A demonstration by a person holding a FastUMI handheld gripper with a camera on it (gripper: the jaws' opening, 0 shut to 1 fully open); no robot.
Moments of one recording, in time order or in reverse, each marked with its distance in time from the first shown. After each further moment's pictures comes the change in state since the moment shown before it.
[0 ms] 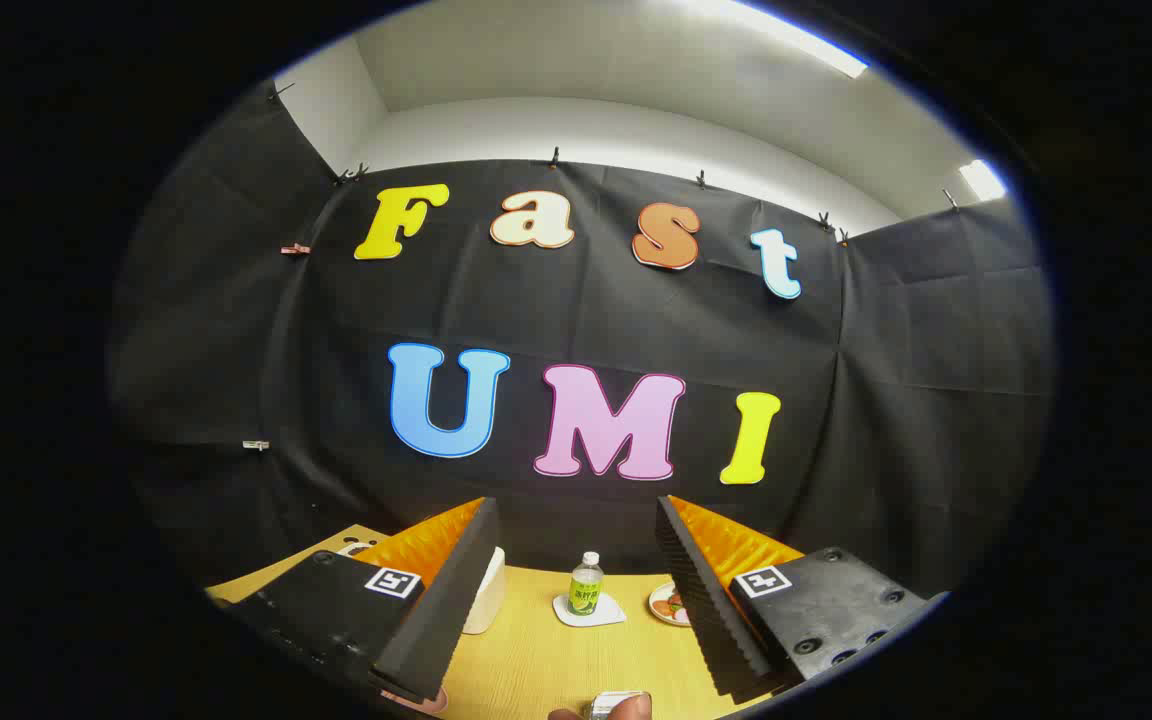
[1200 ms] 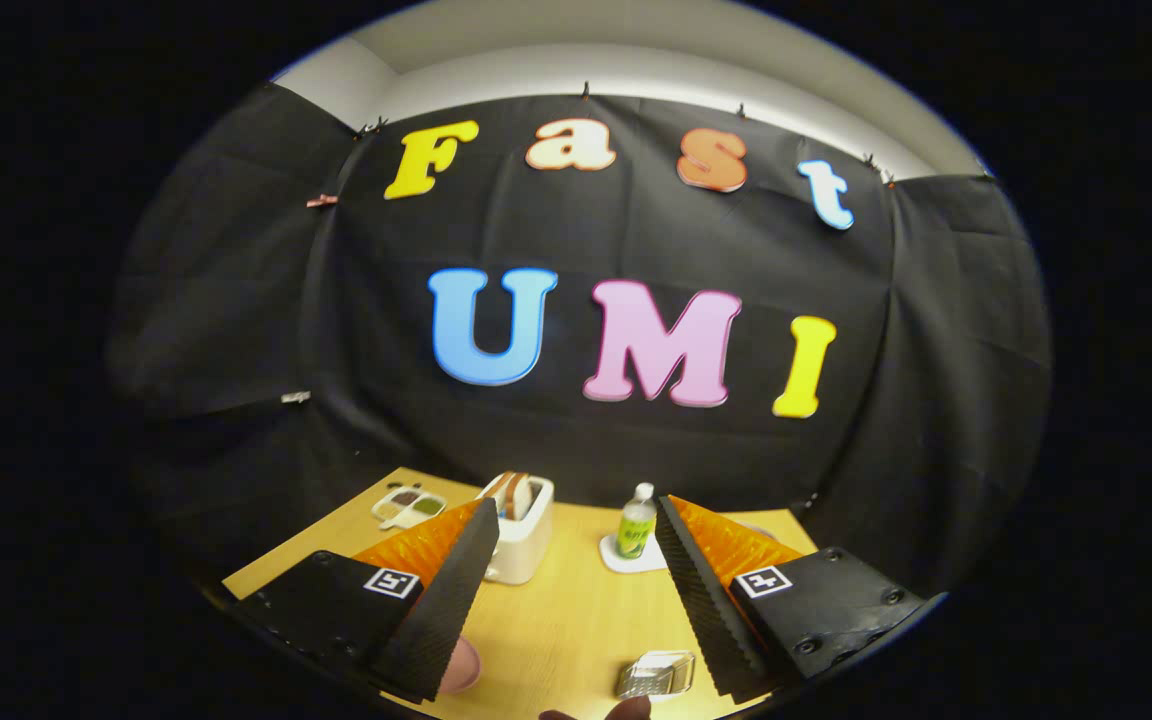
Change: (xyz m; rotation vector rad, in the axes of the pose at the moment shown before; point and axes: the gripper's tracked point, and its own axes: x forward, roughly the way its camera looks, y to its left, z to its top) arm -0.004 0.071 -0.103 0.053 0.337 0.204
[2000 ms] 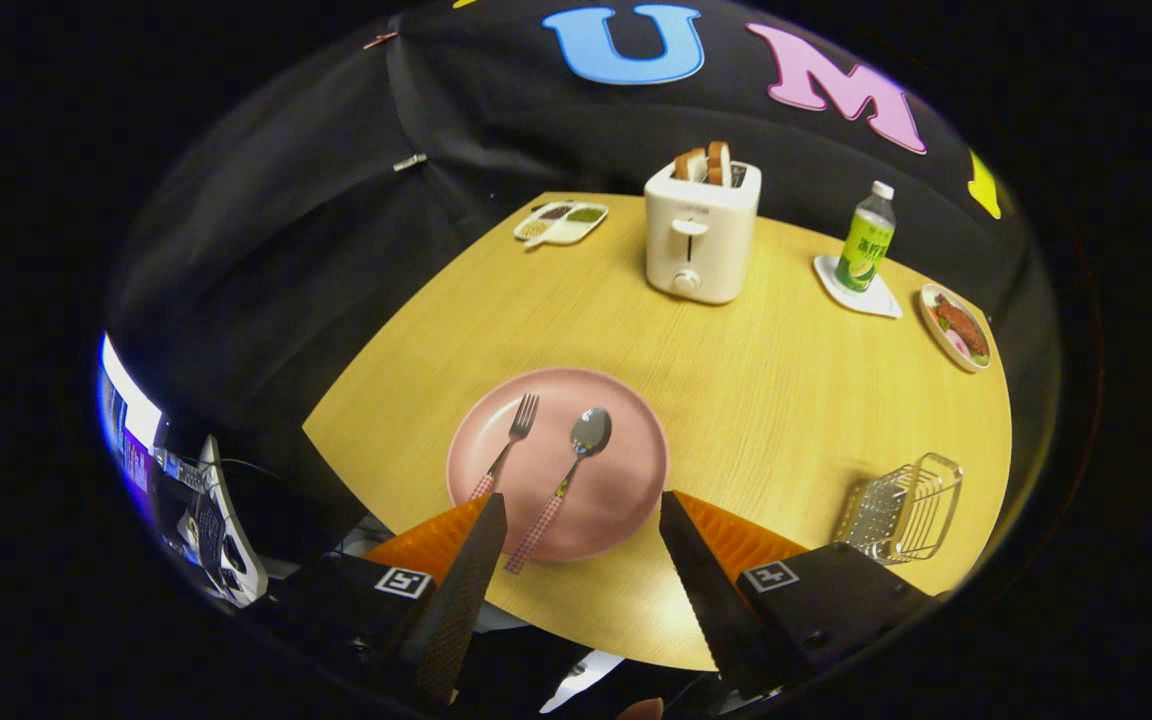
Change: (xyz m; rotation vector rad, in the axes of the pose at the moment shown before) arm -0.009 0.146 -0.288 0.000 0.753 0.376
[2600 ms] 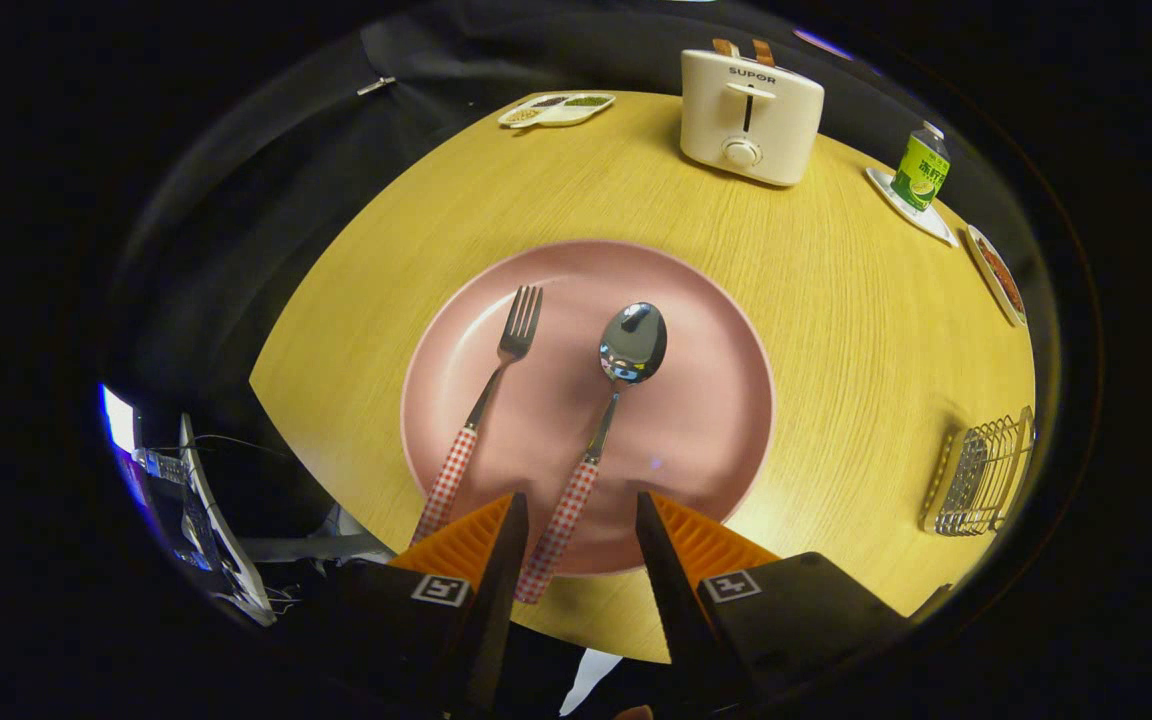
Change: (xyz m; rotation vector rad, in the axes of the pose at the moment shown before) arm 0.086 0.010 -0.054 0.035 0.260 -0.061
